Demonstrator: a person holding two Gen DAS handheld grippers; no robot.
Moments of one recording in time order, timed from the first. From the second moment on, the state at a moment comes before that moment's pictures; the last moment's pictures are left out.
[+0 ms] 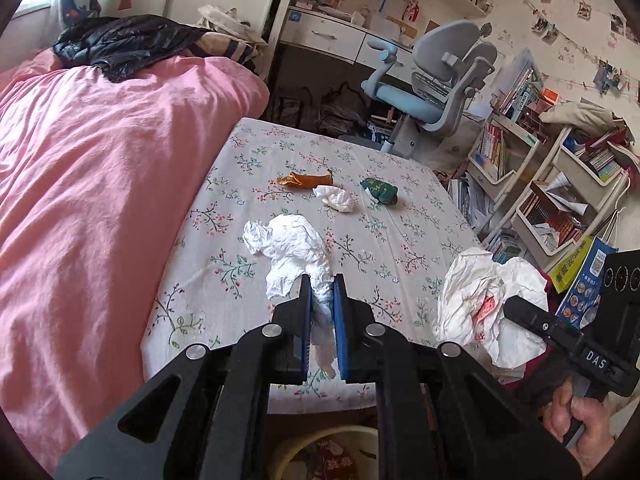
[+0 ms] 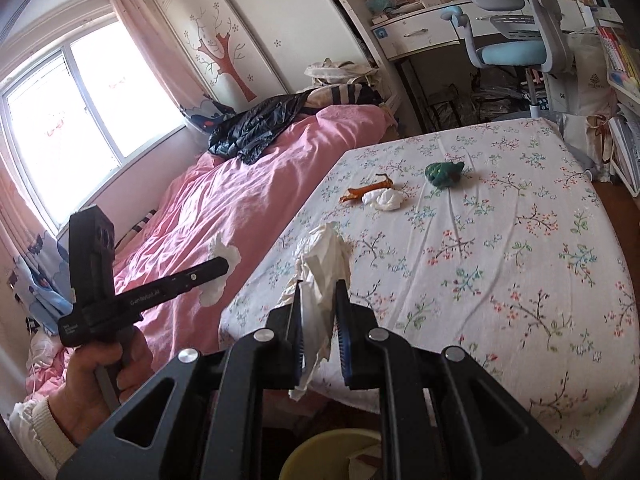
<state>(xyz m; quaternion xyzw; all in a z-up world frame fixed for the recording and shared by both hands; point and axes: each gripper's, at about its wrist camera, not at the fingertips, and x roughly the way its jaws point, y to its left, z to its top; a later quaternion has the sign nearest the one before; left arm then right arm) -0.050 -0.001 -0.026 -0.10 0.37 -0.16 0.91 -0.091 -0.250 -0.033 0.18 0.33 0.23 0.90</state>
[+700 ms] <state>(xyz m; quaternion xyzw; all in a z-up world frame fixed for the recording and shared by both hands) -0.106 -0.008 -0.032 -0.09 0.37 -0.17 0.91 -0.198 -0.180 -0.128 0.10 0.52 0.24 0.81</state>
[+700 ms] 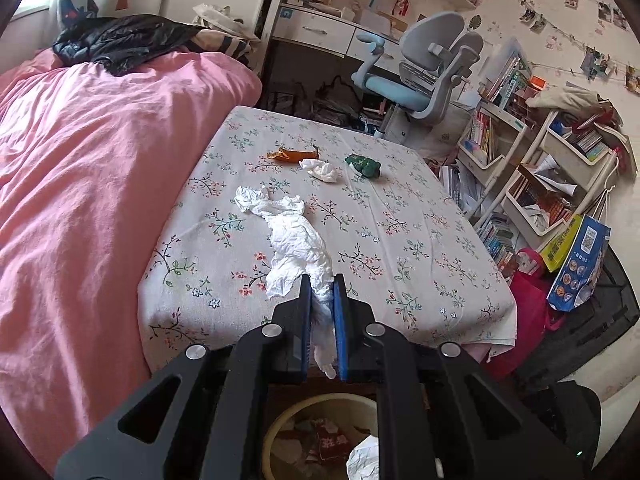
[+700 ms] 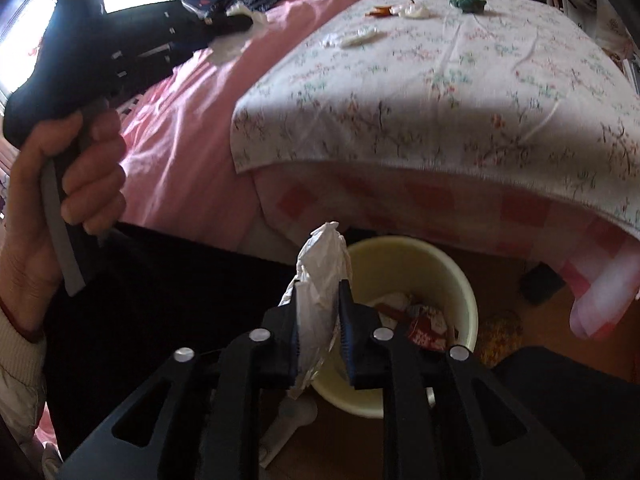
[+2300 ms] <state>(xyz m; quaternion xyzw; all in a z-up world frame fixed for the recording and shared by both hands) -0.177 -0.043 -0.092 -0.06 0.45 -0.14 0.88 -0.218 -0.251 -0.093 0.22 0.38 0.13 0.89</state>
